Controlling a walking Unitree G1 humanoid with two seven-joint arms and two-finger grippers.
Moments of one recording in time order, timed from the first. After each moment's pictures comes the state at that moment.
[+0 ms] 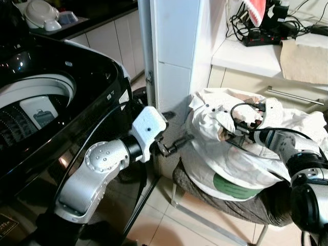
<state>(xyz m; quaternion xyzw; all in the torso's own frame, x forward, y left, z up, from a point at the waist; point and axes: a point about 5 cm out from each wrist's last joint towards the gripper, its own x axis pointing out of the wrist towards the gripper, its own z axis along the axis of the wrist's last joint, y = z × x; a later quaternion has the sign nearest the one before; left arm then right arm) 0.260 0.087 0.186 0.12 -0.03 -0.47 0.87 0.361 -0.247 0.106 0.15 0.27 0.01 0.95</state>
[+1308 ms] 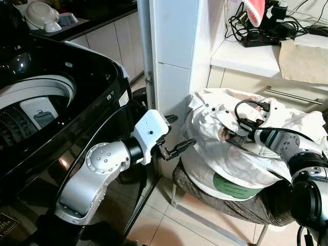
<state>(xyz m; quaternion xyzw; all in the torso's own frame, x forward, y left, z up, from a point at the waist) 0.259 0.086 0.183 0.14 -0.03 -0.47 0.87 0.360 -0.249 0.106 0.19 0.26 0.02 0.95</state>
